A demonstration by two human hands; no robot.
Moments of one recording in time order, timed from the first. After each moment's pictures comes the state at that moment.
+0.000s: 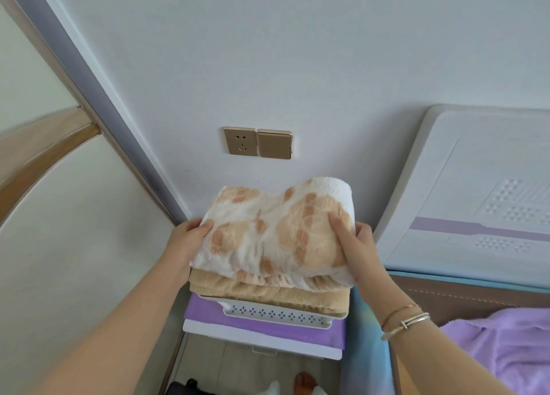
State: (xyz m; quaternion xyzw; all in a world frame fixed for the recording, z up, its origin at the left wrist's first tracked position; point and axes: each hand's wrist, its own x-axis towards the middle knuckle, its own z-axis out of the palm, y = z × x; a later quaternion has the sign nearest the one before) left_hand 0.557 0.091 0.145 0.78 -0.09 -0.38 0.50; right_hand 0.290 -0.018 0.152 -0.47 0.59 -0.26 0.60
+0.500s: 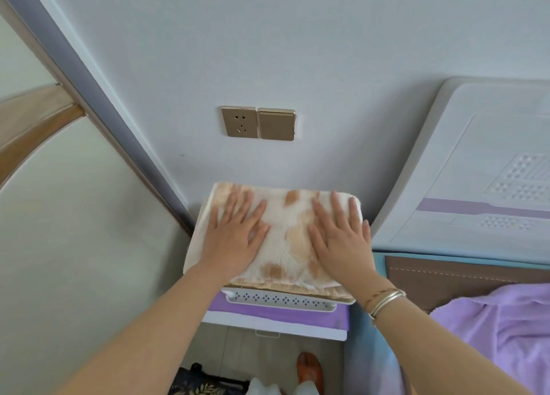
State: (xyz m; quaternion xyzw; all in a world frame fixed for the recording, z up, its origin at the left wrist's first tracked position) left_hand 0.520 0.080 0.109 0.77 -0.62 -0.08 0.07; right_hand 0.312 0.001 0.114 -0.86 0.50 -0.06 0.13
